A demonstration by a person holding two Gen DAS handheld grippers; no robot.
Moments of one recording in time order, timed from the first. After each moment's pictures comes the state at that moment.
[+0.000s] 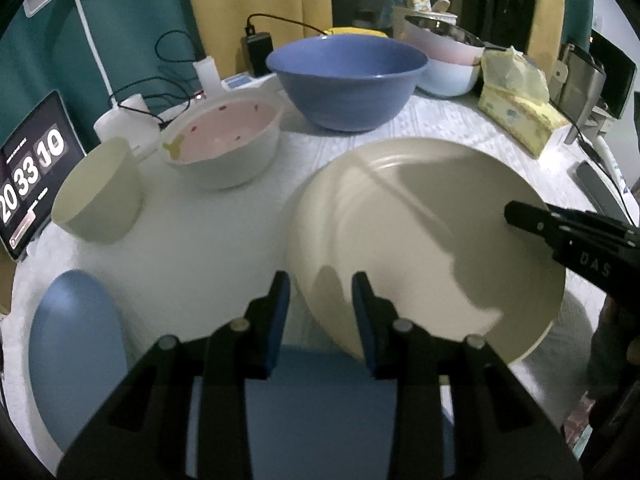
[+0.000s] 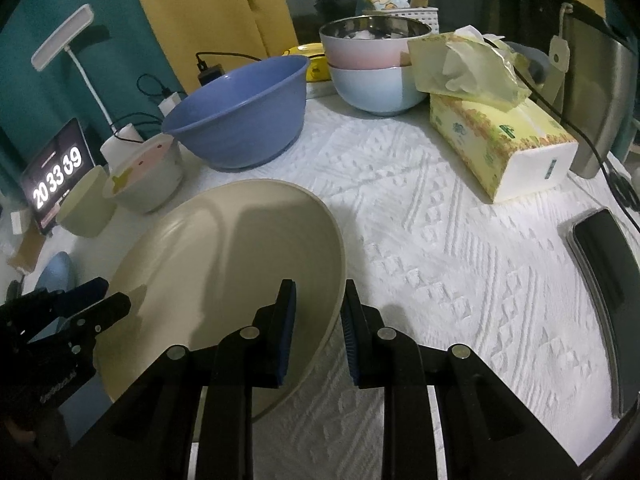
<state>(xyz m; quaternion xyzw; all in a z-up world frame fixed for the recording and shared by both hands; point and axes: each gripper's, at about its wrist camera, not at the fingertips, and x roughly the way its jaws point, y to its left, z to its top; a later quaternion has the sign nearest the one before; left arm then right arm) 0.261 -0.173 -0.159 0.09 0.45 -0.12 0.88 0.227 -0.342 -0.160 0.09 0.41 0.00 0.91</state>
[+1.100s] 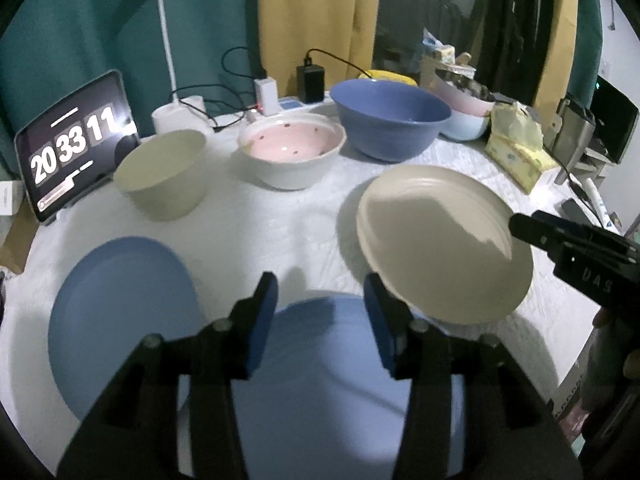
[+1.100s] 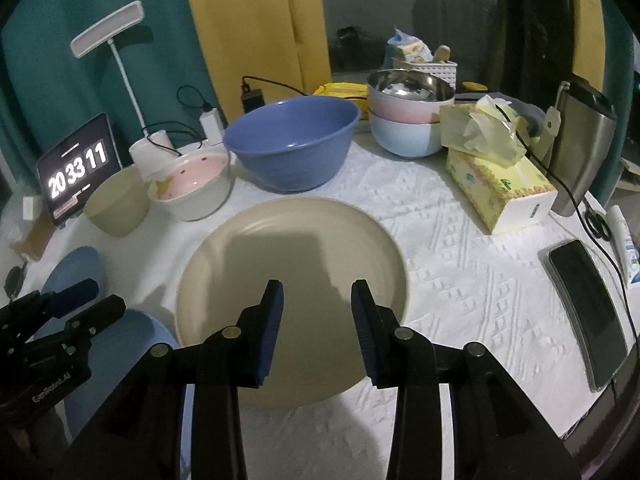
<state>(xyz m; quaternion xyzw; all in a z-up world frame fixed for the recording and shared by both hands) 0.214 -0.109 -0.124 0.04 0.40 -0.10 0.91 0.192 -0.284 -0.118 0.04 0.37 0.00 0.93</state>
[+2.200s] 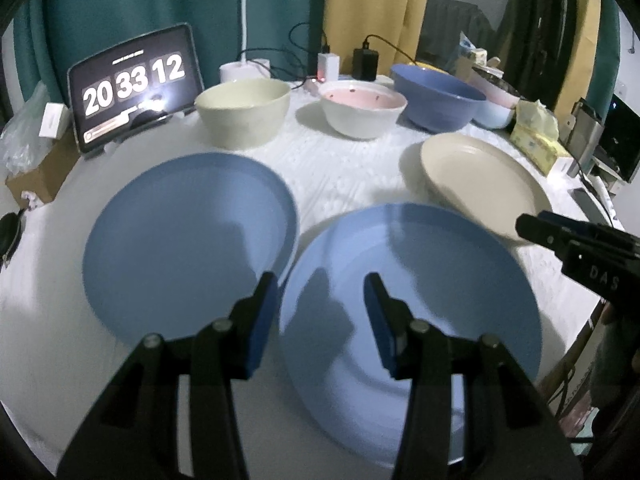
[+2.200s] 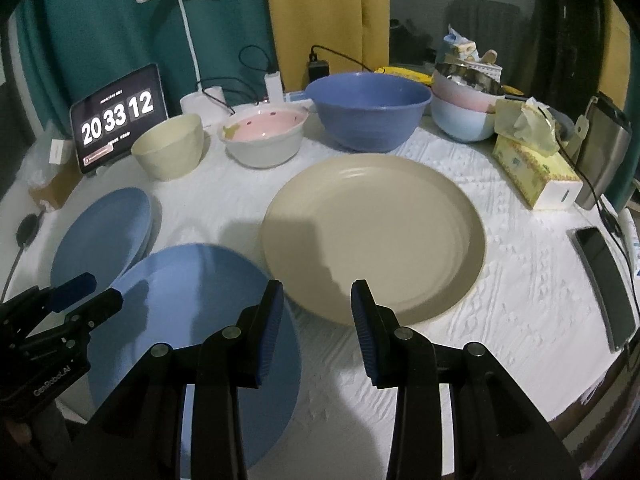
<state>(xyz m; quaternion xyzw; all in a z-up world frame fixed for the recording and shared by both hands) 0.151 -0.035 -0.153 0.00 0.41 -0.06 0.91 0.153 -0.209 -0.138 0.00 0.40 0.03 0.92</state>
